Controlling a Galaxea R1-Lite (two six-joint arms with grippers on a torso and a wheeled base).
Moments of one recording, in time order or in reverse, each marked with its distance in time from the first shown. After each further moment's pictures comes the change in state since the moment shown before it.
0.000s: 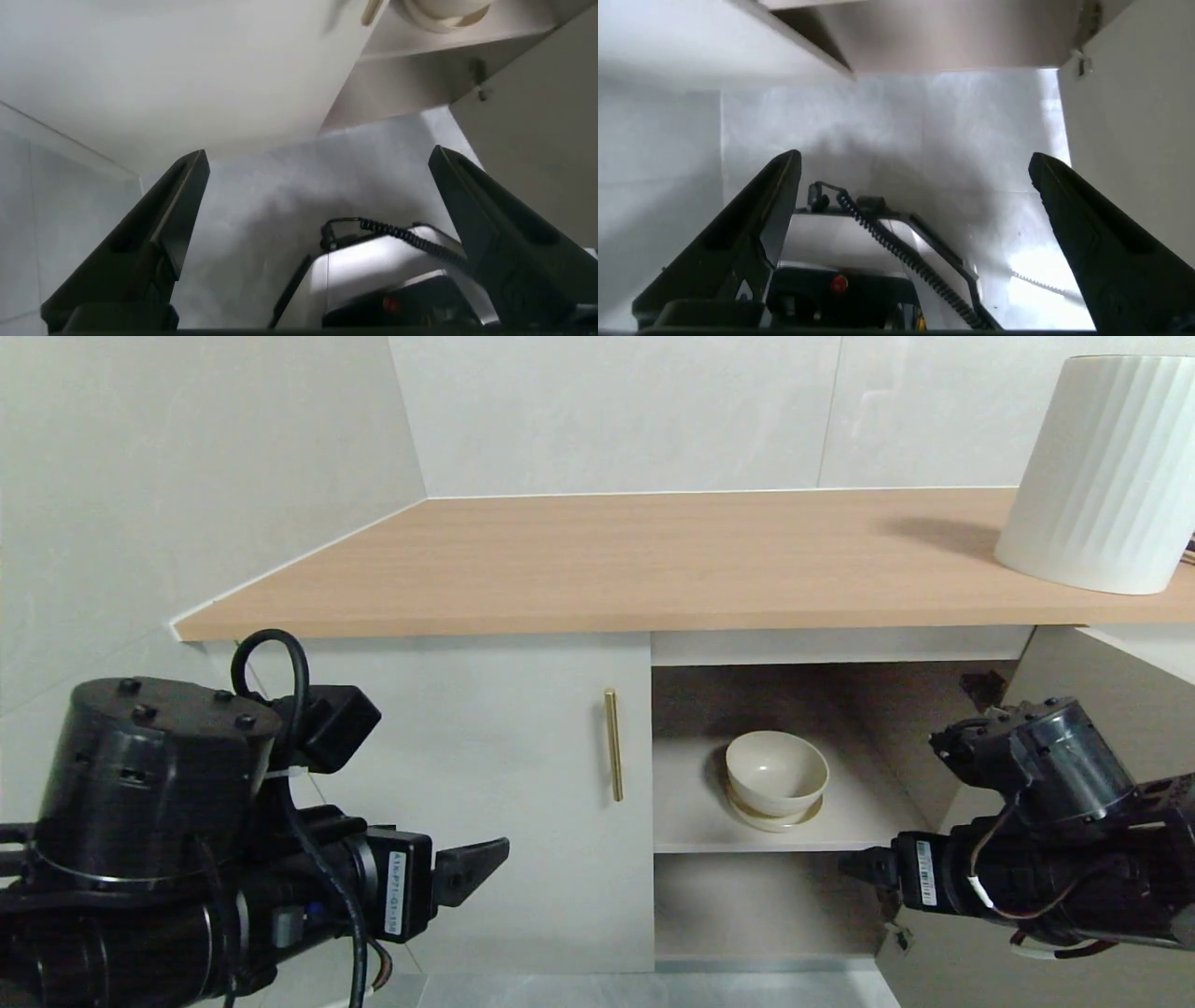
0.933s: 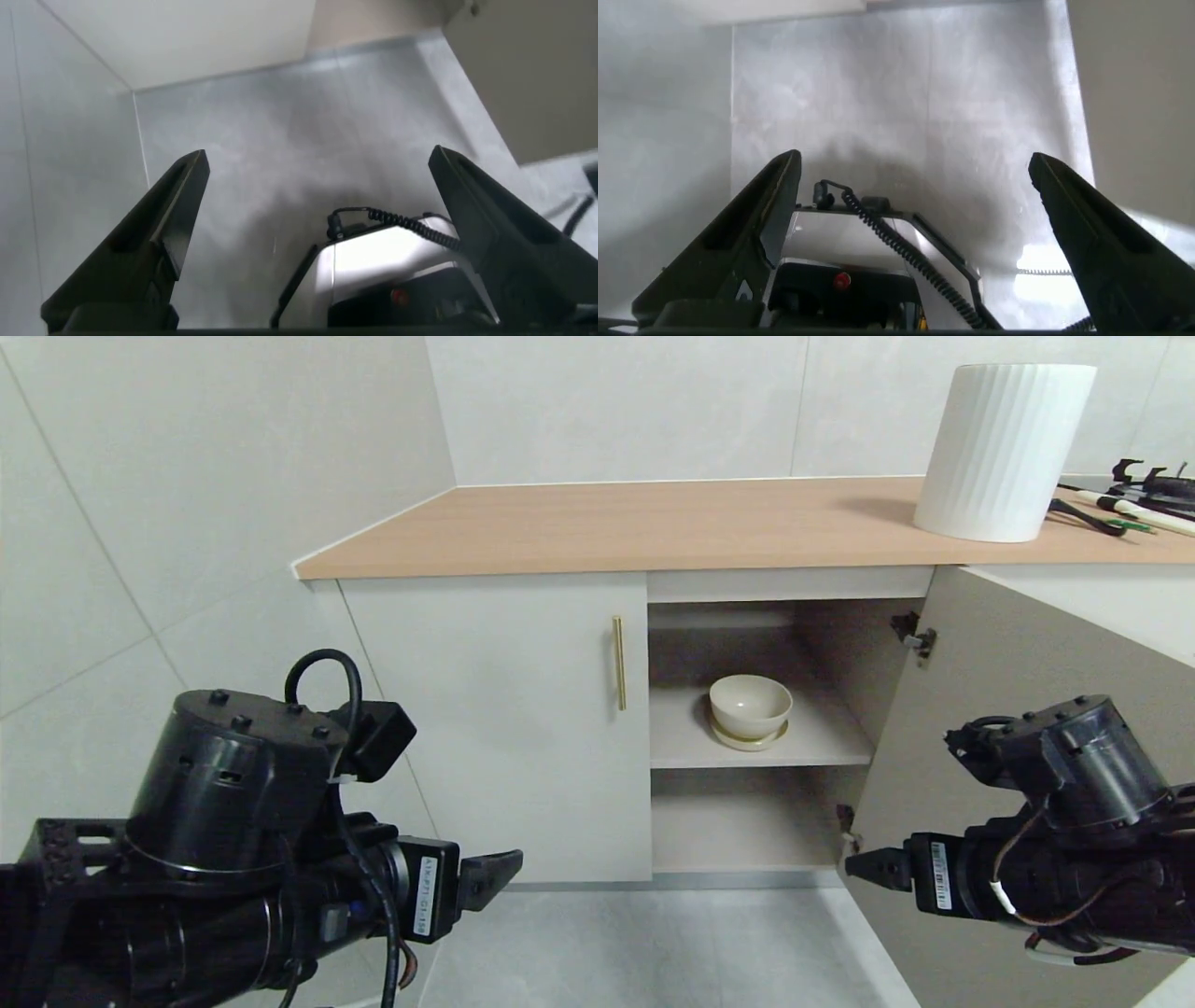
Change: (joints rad) left arm 0.001 0.072 -0.004 -0.004 0.002 -0.001; right arm 0.007 -0.041 0.013 0.004 0.003 -0.001
